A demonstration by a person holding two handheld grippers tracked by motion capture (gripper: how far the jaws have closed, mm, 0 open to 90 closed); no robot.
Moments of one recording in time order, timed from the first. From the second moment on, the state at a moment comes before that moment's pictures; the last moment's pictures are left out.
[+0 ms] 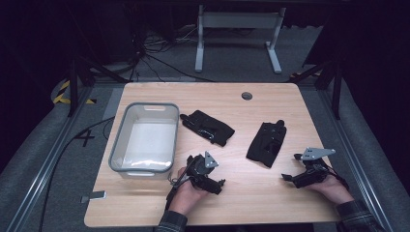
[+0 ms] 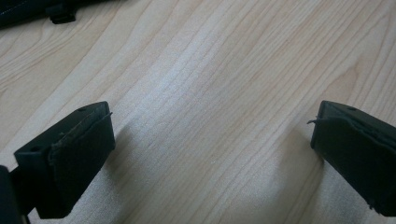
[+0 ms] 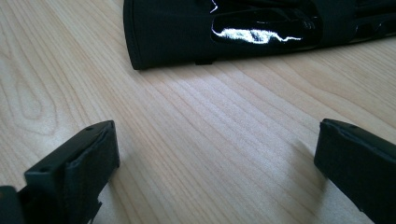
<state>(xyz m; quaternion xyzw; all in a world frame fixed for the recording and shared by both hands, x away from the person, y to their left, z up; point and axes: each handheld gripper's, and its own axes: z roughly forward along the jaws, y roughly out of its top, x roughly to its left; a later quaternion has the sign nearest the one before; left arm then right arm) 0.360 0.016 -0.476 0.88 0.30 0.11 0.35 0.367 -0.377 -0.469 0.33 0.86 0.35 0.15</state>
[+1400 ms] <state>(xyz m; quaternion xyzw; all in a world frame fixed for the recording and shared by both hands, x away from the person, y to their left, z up) 0.358 0.015 -0.476 0.88 0.29 0.11 0.35 0.389 -0.370 -0.433 0.29 0.87 0.38 0.13</state>
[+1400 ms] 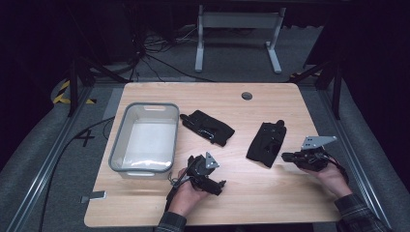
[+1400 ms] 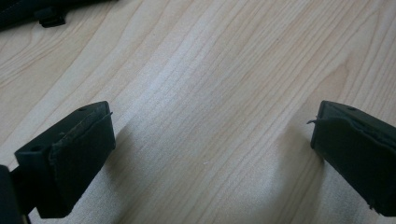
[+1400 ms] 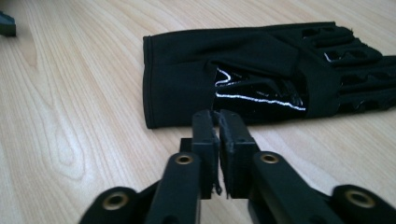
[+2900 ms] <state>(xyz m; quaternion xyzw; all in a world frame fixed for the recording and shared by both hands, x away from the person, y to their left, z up) 0.358 0.015 -0.476 0.88 0.29 0.11 0.35 0.411 -0.346 -0.449 0.26 0.90 0.34 0.08</state>
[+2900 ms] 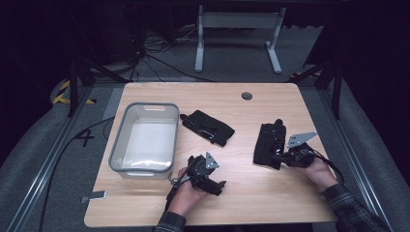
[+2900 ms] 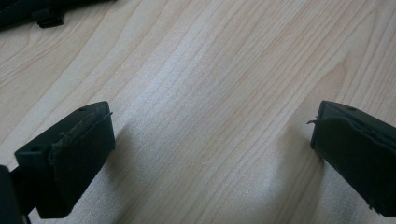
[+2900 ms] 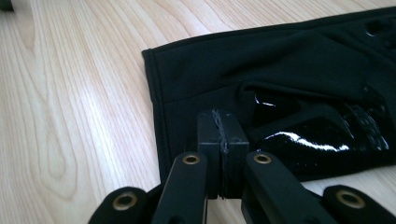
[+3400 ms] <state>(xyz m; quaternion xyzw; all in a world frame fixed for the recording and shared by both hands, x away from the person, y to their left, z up) 0.358 0.016 -0.476 0.88 0.29 0.11 0.35 0.400 -0.376 -0.446 0.27 0.90 0.33 0.07</state>
